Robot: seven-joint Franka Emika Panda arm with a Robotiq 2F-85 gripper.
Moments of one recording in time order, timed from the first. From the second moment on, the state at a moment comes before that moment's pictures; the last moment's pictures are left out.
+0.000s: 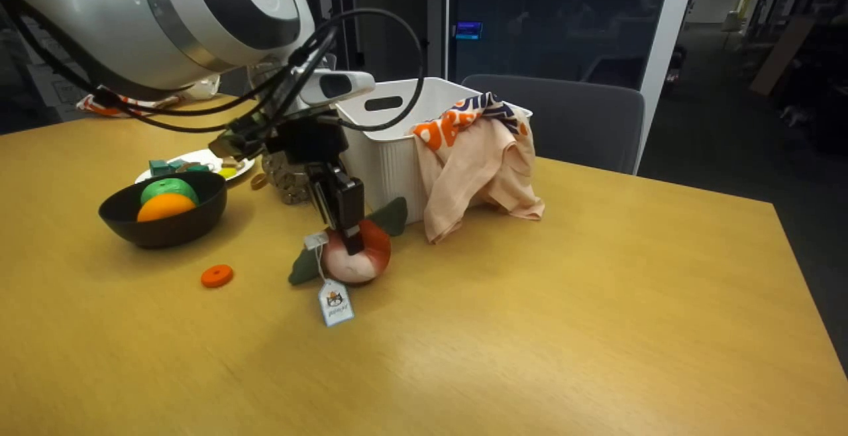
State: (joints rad) arm -0.09 -0.06 0.02 -2.50 -0.52 2.35 0.71
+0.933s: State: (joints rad) arm 0.14 -0.36 0.04 -2.54 0.06 2.29 0.01
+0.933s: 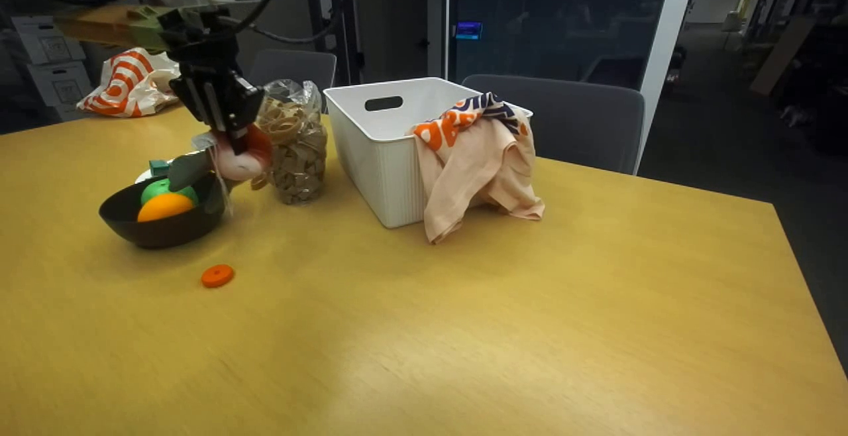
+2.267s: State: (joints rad) arm 0.36 -0.29 0.12 -2.67 0.26 2.65 -0.52
